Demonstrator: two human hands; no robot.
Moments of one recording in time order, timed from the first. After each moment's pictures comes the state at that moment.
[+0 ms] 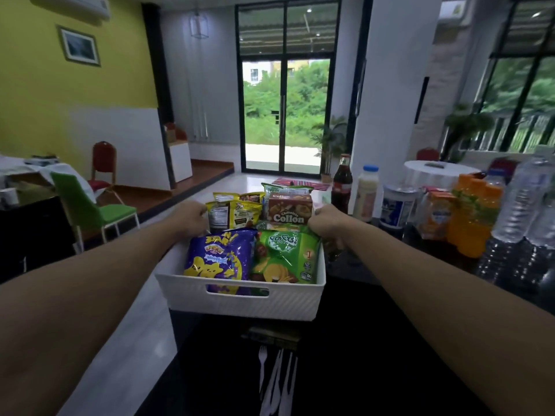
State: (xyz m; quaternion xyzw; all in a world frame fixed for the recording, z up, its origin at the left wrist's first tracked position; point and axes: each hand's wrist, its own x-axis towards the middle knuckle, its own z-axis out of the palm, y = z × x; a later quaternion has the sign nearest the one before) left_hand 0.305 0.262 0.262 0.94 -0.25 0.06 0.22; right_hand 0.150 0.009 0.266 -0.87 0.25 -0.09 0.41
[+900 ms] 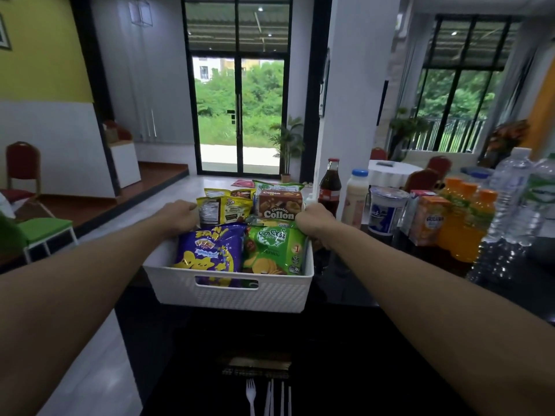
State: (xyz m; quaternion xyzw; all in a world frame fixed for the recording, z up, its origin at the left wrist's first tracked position) left_hand 0.413 0.204 0.261 0.92 -0.32 0.02 0.20; right_hand 0.216 -0.004 0.265 -0.84 0.34 -0.17 0.40
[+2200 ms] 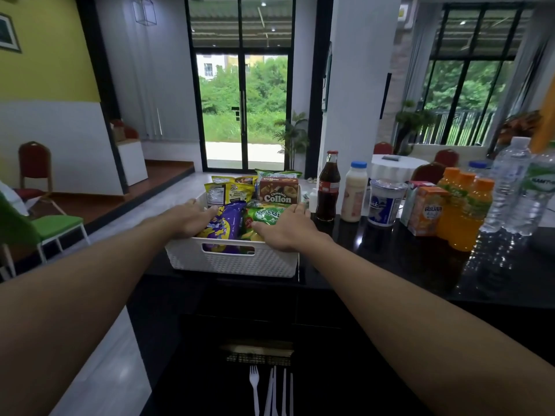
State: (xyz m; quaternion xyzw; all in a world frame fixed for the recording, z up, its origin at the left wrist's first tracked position) left_hand 0.391 0.205 0.249 0.94 -0.33 -0.01 0.12; right_hand 0.217 0.041 0.243 -0.94 0.29 -0.06 0.19
